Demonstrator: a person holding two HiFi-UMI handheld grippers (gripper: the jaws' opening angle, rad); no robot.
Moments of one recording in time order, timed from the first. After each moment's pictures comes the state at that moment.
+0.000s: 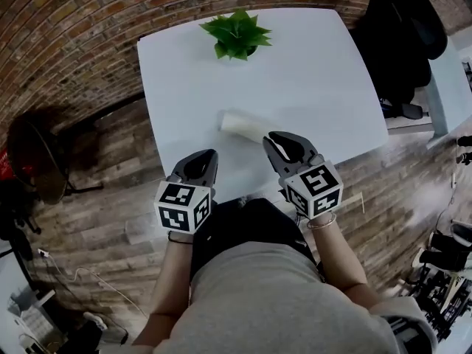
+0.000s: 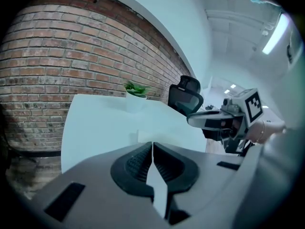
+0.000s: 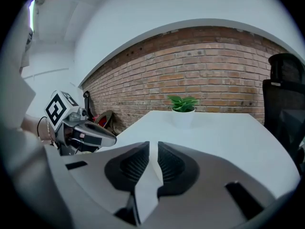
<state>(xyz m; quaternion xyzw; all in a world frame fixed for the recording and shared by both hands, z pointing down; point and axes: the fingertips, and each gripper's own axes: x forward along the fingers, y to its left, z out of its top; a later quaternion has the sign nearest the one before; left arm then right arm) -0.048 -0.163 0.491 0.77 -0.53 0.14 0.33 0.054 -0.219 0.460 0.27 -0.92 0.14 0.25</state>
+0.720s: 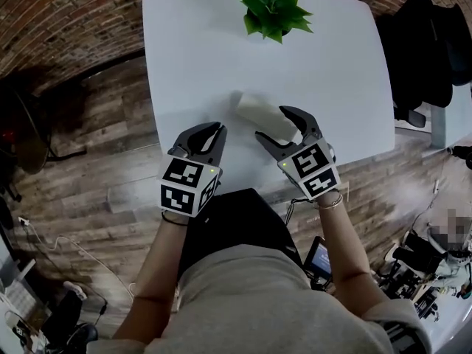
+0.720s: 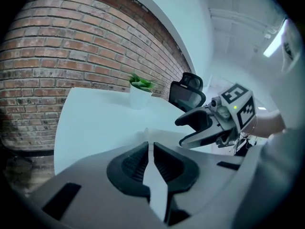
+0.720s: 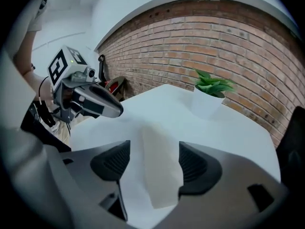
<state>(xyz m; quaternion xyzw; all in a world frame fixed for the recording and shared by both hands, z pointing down) -0.072 -0.196 0.526 0.77 -0.51 0.15 0.34 0.009 -0.237 0.537 0.16 -0.89 0.06 0.43</state>
